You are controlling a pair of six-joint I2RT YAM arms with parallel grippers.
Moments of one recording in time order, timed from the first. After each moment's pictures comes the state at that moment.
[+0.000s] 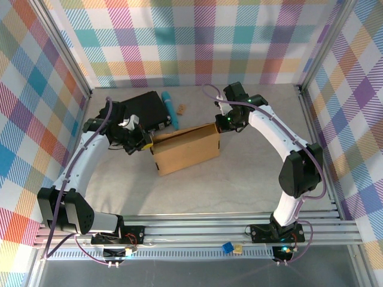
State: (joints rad) left arm -0.13 1.38 1.28 -1.03 0.54 -0.62; right arm 0.44 1.78 1.65 -0.98 -0.20 0.12
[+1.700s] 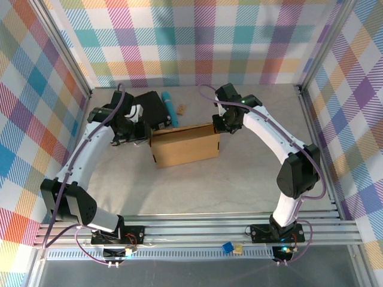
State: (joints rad) left arm -0.22 1.46 1.44 -1.10 0.17 -0.31; right arm 0.52 1.78 1.69 -1.04 -0.01 0.29
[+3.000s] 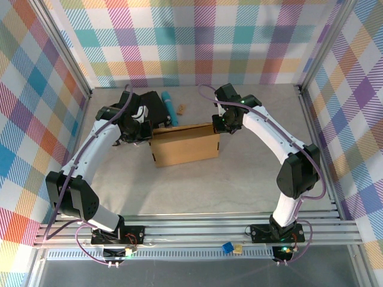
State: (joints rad) left arm -0.26 1.51 1.44 -1.07 0.16 -0.38; right arm 0.52 1.78 1.70 -1.05 0.00 0.31
